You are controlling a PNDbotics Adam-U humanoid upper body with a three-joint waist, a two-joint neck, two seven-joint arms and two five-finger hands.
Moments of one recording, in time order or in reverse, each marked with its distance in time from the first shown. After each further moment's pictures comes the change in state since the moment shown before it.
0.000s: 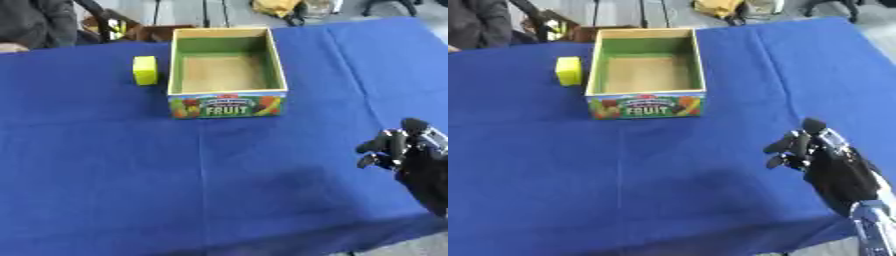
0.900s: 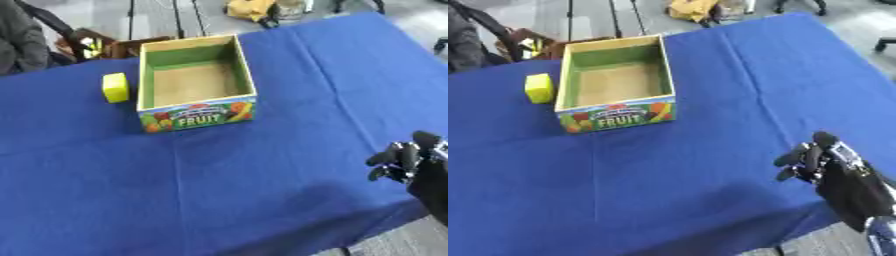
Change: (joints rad) left arm -0.217 0.092 -0.124 0.792 -0.400 0.137 0.024; right arm -0.002 -0.025 0.005 -0.001 0.003 -0.002 0.002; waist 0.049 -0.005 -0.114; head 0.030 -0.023
